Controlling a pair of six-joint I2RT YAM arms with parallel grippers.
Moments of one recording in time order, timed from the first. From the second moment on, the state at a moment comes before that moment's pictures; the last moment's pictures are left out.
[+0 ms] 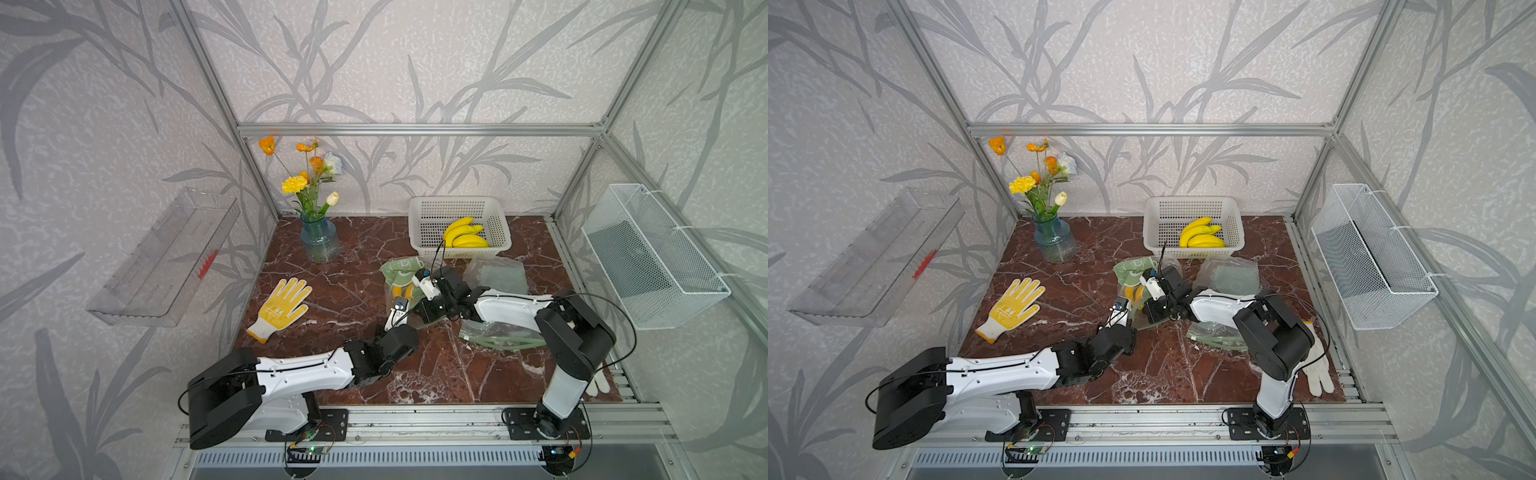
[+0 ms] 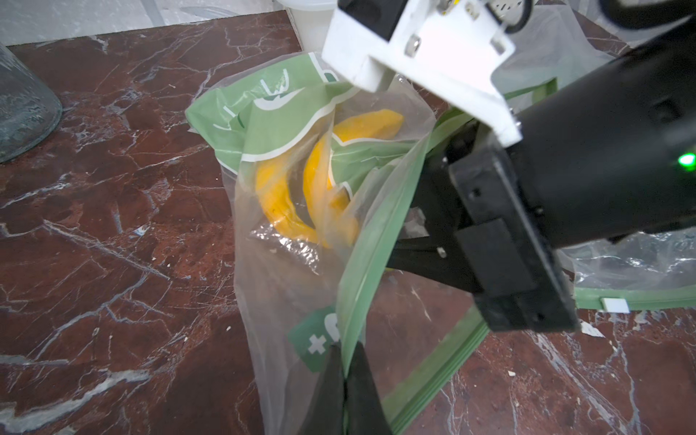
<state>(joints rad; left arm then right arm) -1.09 1.28 0.56 -0.02 -0.62 -0.54 0.69 1.77 0.96 -0.06 -0.38 0.30</state>
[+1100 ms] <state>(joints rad) -0.98 1.34 0.64 -0.12 -0.63 -0.51 0.67 1.47 0.82 -0.24 -0.86 0.23</state>
